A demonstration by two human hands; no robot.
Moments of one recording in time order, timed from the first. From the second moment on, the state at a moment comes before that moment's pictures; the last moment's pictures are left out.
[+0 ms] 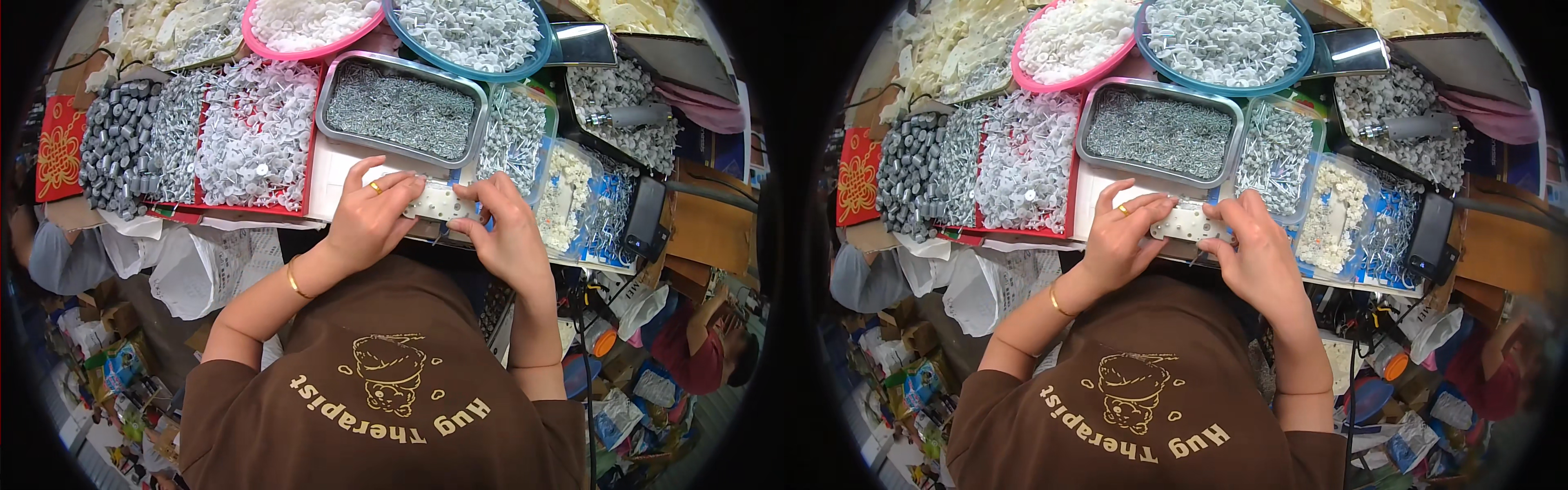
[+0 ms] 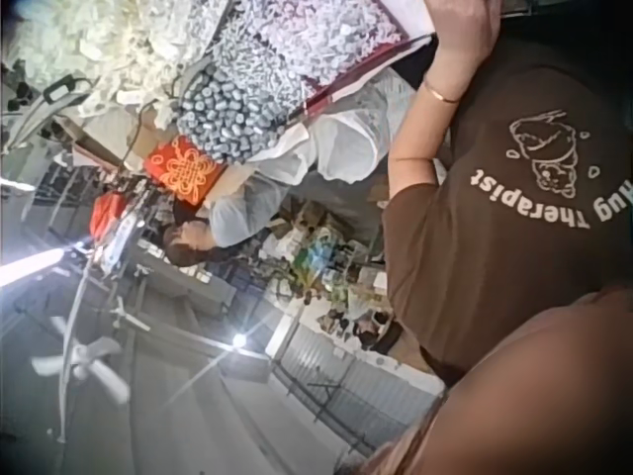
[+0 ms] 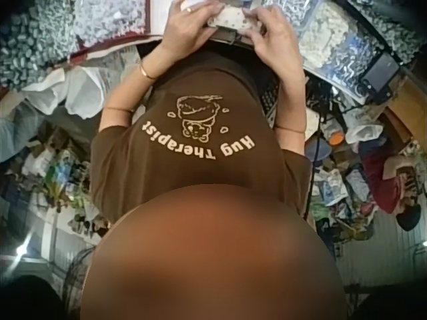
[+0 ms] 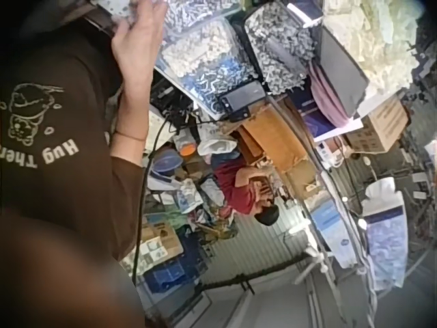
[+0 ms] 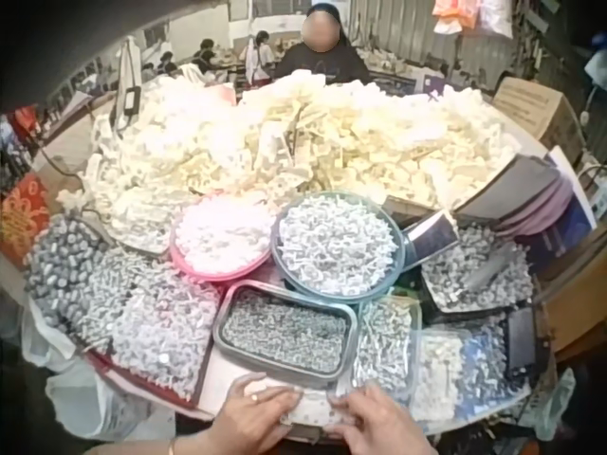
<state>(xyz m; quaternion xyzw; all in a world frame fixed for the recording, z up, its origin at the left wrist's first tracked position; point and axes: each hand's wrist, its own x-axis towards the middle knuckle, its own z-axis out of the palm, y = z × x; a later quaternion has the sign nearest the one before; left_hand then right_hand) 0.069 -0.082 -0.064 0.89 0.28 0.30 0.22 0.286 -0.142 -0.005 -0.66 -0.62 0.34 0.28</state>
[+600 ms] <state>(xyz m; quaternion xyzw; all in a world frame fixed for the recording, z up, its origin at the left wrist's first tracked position) 0.063 -0.081 -0.040 0.89 0.29 0.26 0.24 0.264 -0.191 -0.023 -0.66 -0.66 0.17 0.31</state>
